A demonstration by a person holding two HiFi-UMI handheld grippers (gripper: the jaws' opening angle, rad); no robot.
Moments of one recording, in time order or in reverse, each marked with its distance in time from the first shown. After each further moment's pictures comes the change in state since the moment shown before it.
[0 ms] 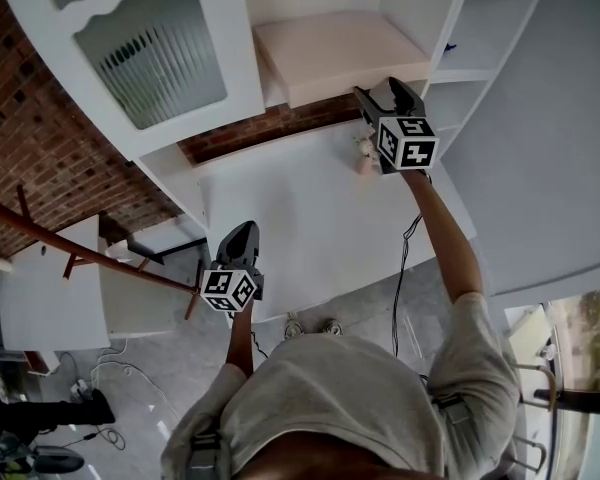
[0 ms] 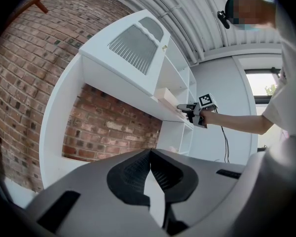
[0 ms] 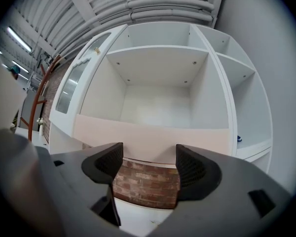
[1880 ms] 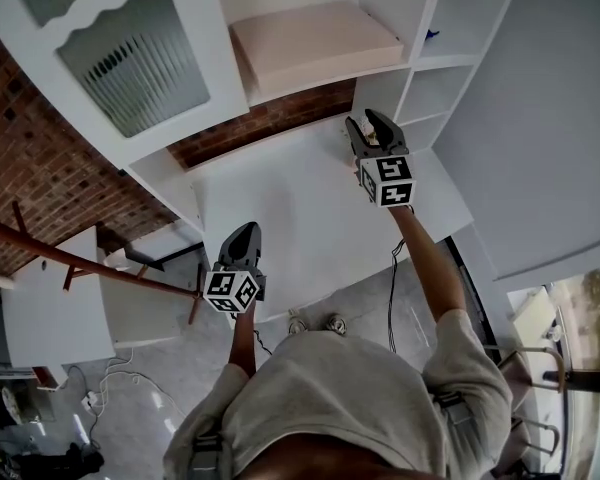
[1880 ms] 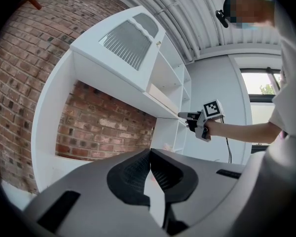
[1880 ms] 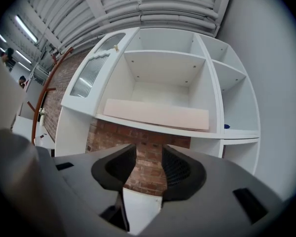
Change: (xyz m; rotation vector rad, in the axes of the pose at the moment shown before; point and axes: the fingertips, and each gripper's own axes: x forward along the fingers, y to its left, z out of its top) left arm 0.006 -0.017 -0.005 0.019 0.029 -0.055; right arm -0.053 0.034 -0.054 -0.063 0.002 -0.037
